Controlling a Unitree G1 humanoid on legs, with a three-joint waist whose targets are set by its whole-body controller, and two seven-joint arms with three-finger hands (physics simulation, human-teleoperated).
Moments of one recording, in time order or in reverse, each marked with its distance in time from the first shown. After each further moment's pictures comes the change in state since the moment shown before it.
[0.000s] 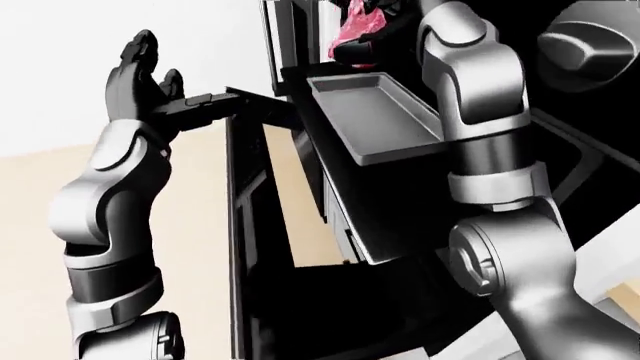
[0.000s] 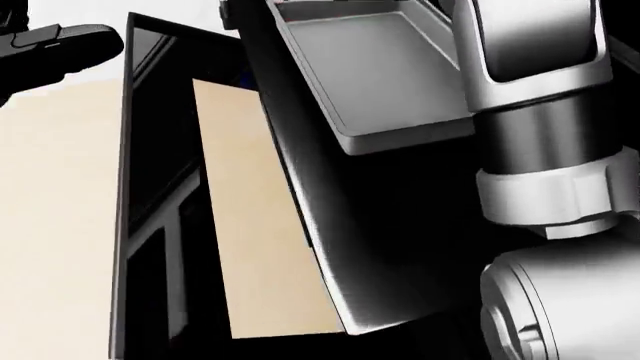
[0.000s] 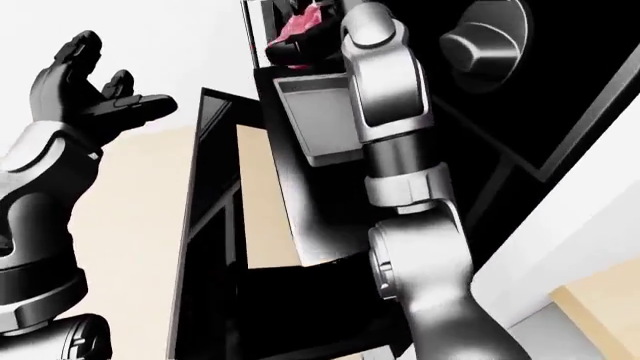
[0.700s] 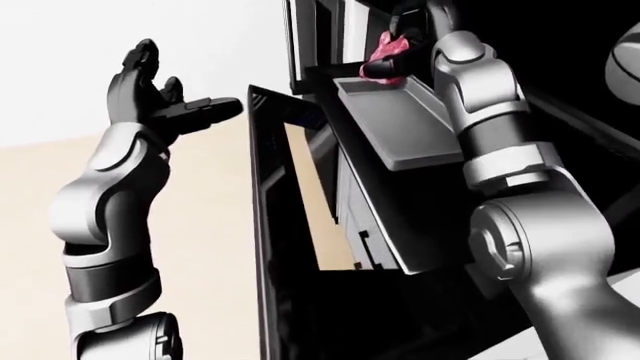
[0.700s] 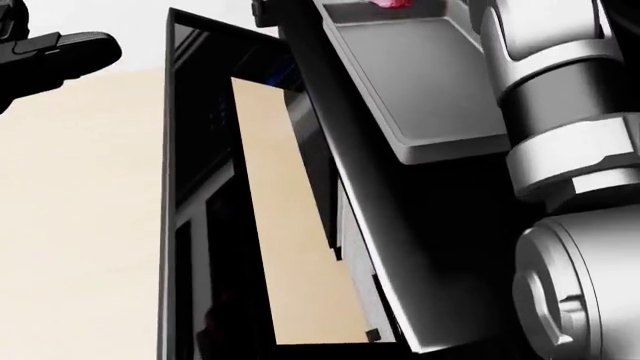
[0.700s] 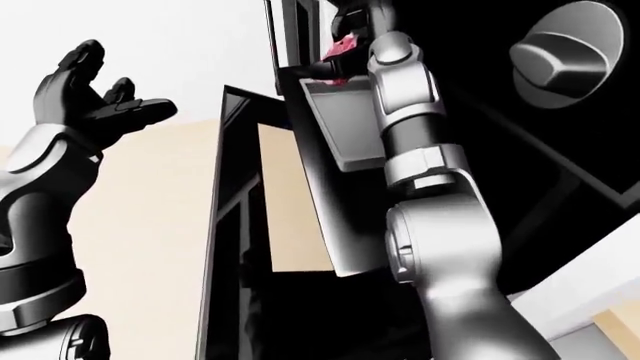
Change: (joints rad) left arm 0.004 0.008 0.005 0.025 -0.001 0.016 -0.001; right arm -0.085 -0.089 -0.026 0.510 -0.012 -0.265 -0.073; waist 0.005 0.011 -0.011
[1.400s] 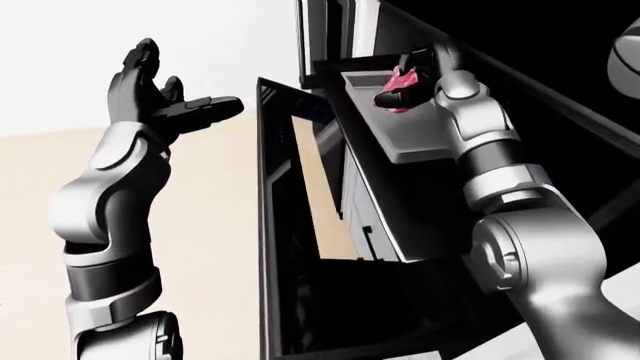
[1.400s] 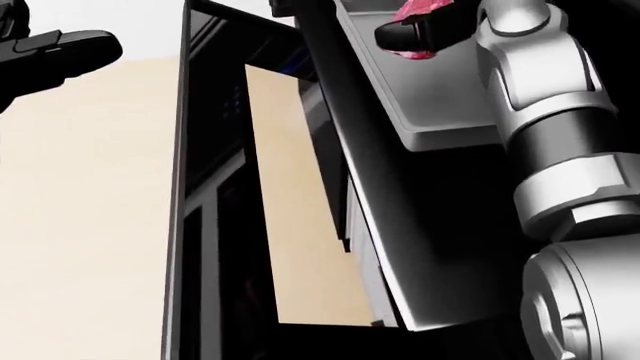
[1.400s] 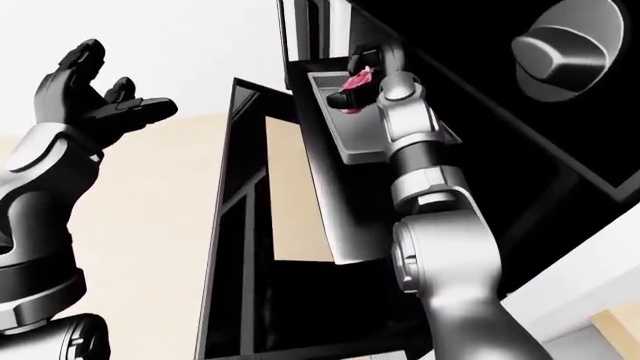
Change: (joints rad) left arm -0.006 0.000 -0.002 0.005 -0.002 0.001 0.003; right arm 0.104 -0.018 -0.005 0.077 -0.021 -0.098 -0.059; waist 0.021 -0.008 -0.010
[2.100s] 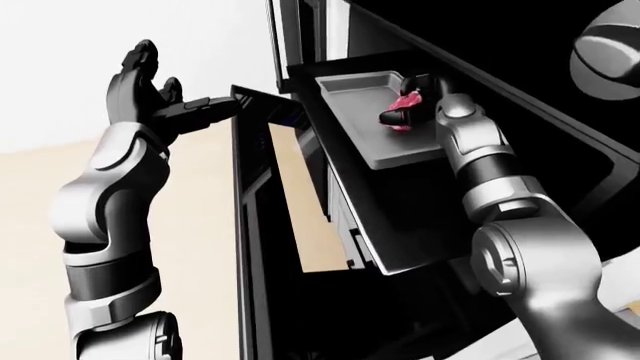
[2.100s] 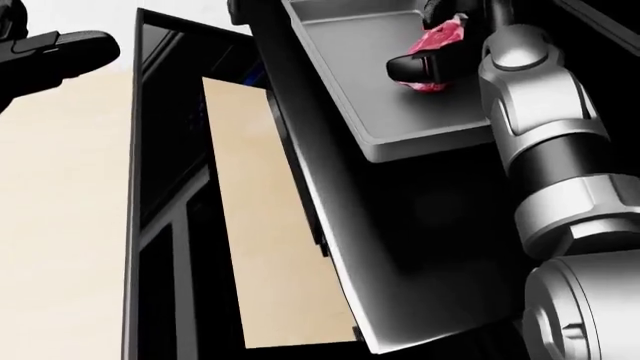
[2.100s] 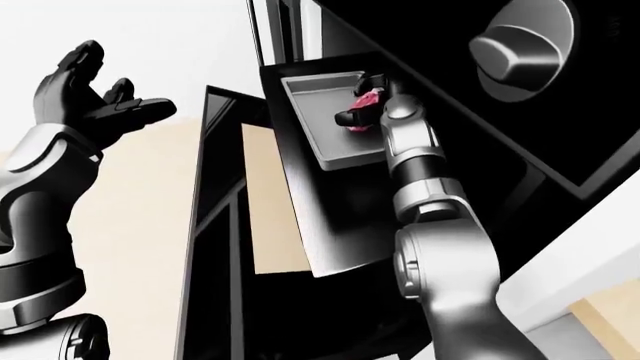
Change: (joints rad) left arm 0.002 0.003 0.002 0.011 0.002 -0.008 -0.003; right arm 0.054 -0.002 -0.019 0.053 0.003 -0.001 -0.048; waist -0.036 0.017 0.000
